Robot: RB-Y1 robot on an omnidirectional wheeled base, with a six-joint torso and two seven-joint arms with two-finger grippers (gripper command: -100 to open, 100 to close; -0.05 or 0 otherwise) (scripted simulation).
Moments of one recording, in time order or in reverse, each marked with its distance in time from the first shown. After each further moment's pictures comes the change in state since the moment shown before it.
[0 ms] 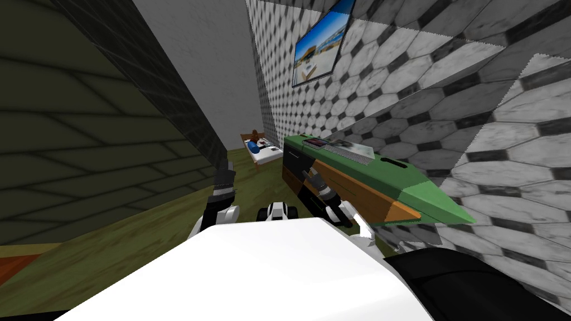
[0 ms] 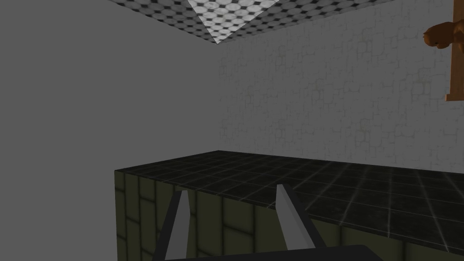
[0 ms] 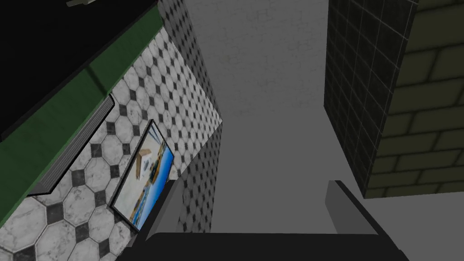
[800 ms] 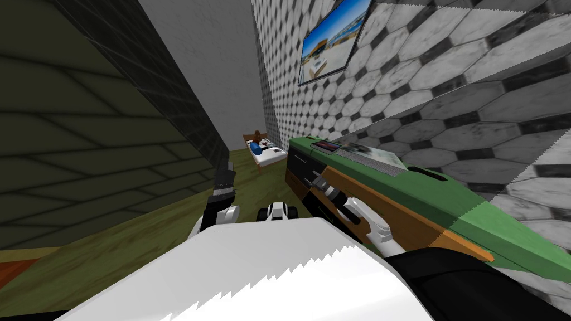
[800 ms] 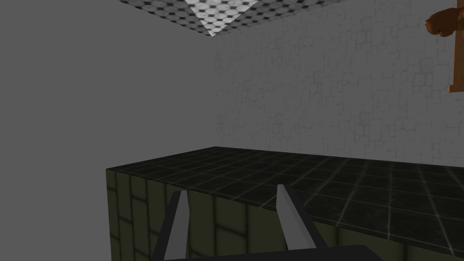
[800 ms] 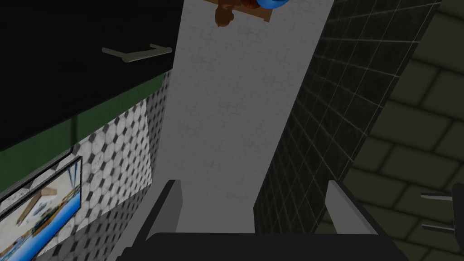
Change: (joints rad) left arm 0.000 0.000 0.000 0.000 0.000 0.000 0.000; right arm 0.011 -0.255 -0.045 0.095 0.202 0.044 0.149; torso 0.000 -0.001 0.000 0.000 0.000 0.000
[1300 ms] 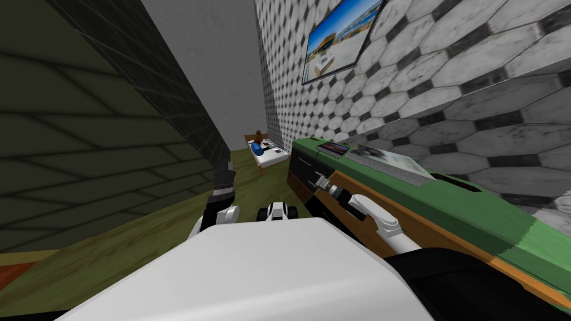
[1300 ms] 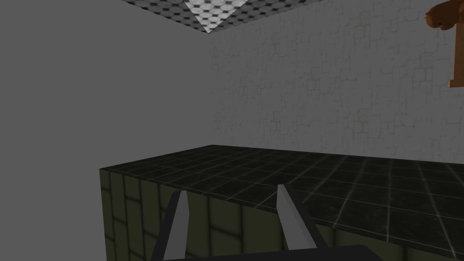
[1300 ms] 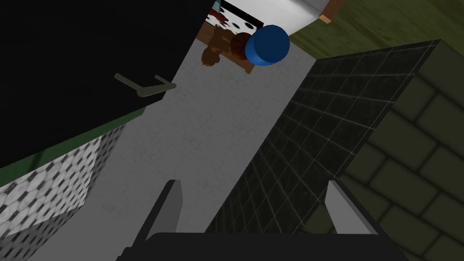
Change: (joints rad) left arm 0.000 0.000 0.000 0.000 0.000 0.000 0.000; right arm -0.005 -0.150 -0.026 0.079 0.109 0.012 0.085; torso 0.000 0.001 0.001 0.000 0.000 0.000
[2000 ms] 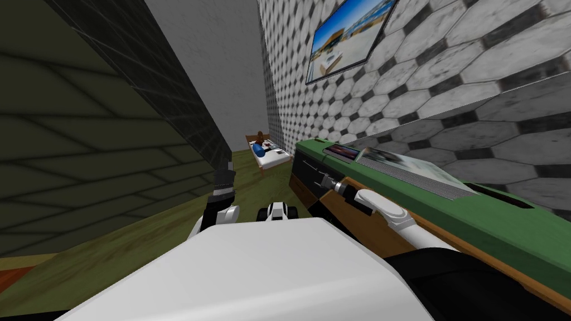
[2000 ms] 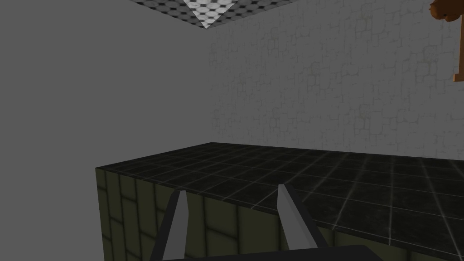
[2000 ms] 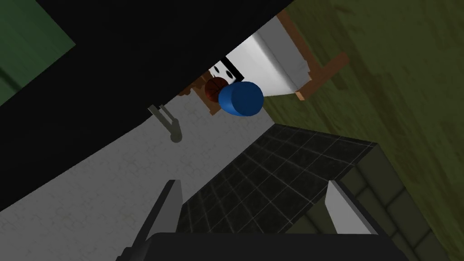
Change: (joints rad) left arm 0.000 0.000 0.000 0.000 0.000 0.000 0.000; right arm -0.001 -0.193 -0.024 0.079 0.136 0.033 0.099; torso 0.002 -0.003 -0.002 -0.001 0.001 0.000
